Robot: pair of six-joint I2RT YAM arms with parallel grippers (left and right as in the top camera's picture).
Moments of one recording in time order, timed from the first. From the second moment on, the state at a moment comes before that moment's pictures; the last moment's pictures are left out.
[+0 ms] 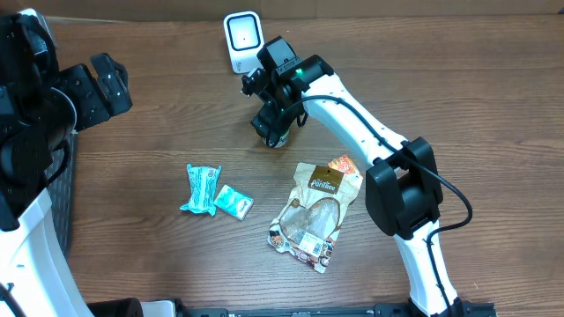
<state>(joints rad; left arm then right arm) 0.09 1.53 2.36 -1.62 -0.10 -0.29 0.57 2.32 2.06 -1.00 -0.13 -0.35</state>
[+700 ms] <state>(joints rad) 0.09 1.53 2.36 -1.62 -0.10 -0.29 0.57 2.32 2.00 -0.97 -0.14 -0.33</state>
